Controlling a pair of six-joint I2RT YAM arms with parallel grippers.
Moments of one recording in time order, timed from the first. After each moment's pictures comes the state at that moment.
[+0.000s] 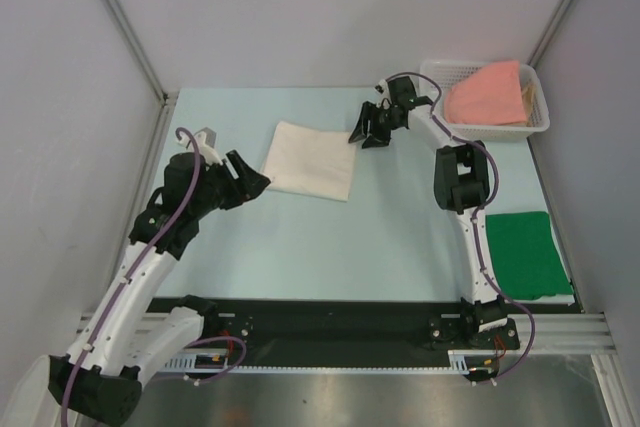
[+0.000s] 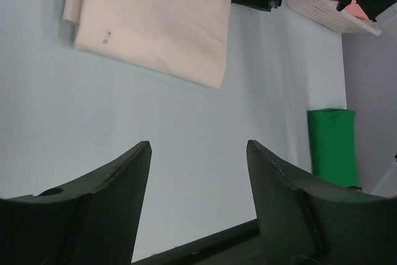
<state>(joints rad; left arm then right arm) -0.31 0.85 0.91 -0.55 0.13 -0.64 0.25 2.53 2.21 -0.64 -0.56 0.40</state>
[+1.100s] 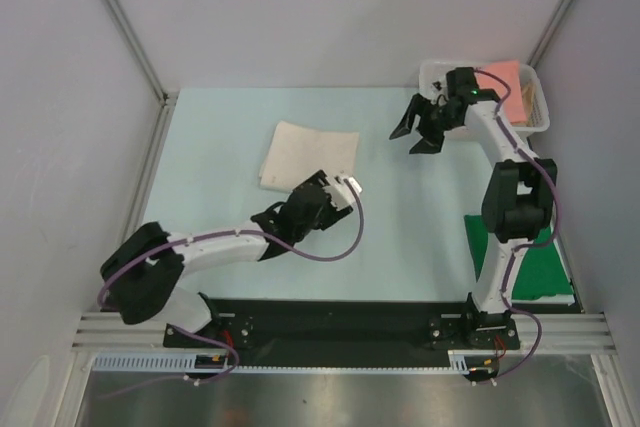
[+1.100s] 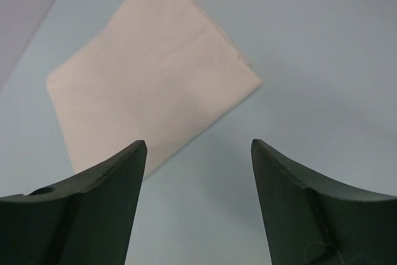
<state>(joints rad) -0.90 1.41 0.76 0.18 -0.34 0.29 0.11 2.03 1.81 -0.84 -0.55 0.48</state>
